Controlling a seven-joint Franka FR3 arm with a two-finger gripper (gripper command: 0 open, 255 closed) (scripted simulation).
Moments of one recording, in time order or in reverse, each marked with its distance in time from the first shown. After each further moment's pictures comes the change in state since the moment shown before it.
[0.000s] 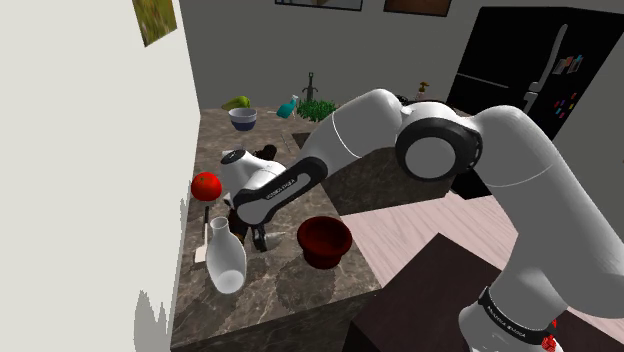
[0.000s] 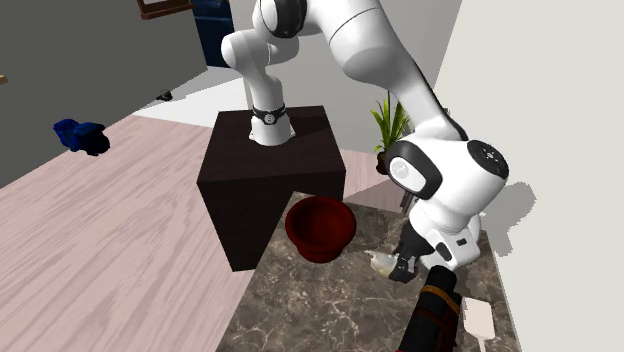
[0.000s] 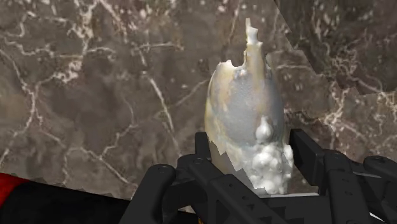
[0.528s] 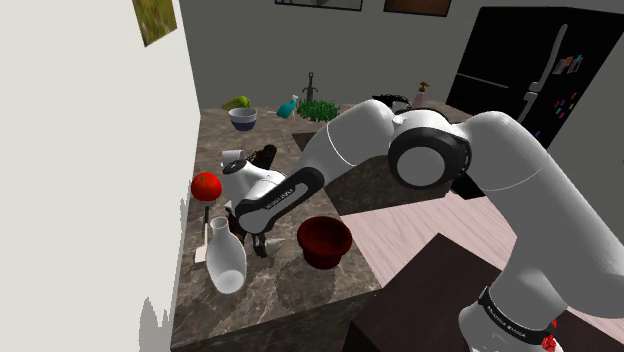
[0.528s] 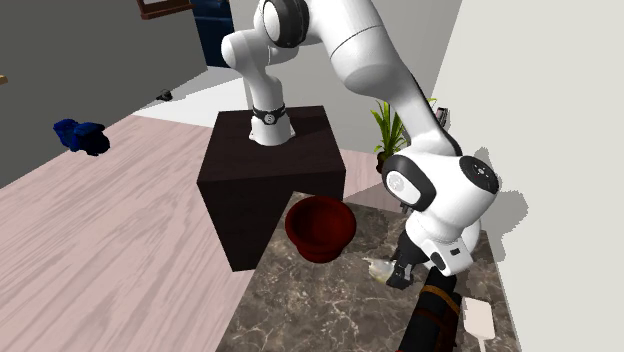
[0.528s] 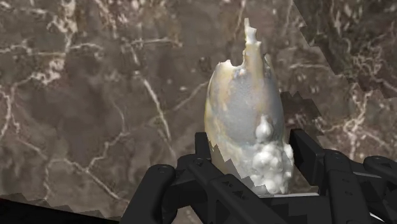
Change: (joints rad) arm 0.002 0.059 -0.003 0.020 -0.004 0.039 0.005
